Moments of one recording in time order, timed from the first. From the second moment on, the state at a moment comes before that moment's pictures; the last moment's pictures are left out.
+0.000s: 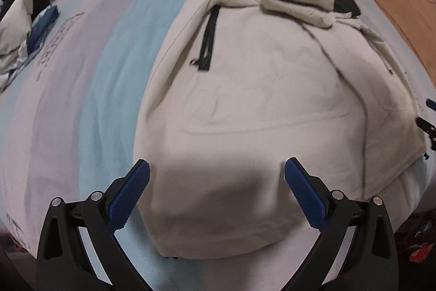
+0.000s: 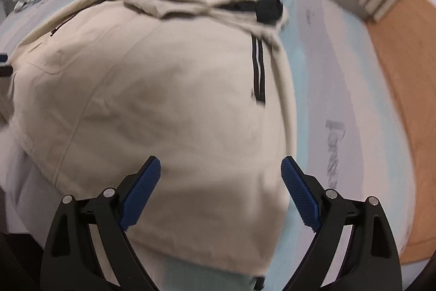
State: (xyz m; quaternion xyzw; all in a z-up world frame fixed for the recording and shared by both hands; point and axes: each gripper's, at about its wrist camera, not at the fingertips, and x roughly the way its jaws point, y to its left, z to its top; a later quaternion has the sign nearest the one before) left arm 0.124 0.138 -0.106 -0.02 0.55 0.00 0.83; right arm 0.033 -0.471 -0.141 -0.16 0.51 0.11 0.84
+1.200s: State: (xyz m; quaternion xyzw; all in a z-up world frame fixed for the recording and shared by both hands) left arm 0.124 0.197 -0.131 -0.08 0.62 -0.01 0.78; right arm 0.072 -0.531 -0.189 0.02 0.64 0.12 0.76
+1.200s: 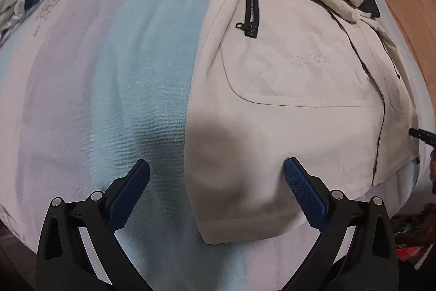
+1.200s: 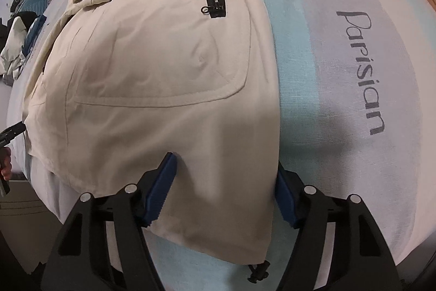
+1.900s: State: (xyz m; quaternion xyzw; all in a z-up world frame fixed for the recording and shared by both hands) left arm 0.143 0.168 -0.145 -0.10 0.65 -0.07 0.75; right arm 0.087 -0.529 -0.194 0.03 0.68 0.13 0.72
